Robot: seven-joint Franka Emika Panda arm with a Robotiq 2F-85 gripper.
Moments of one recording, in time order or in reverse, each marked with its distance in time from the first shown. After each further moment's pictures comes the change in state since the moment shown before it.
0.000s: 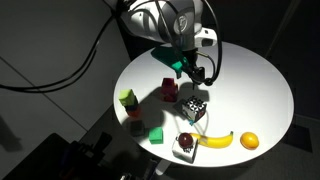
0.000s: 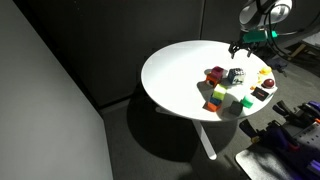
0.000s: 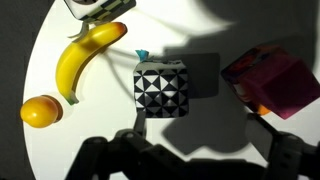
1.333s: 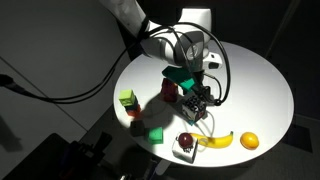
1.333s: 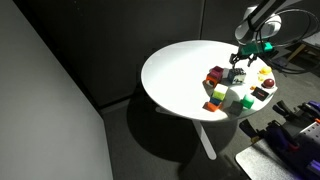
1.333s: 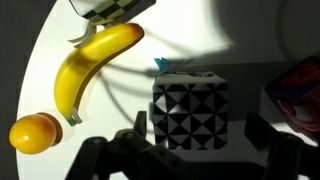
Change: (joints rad) arm -0.012 0.201 -0.029 0.119 0.000 -0.001 -0.022
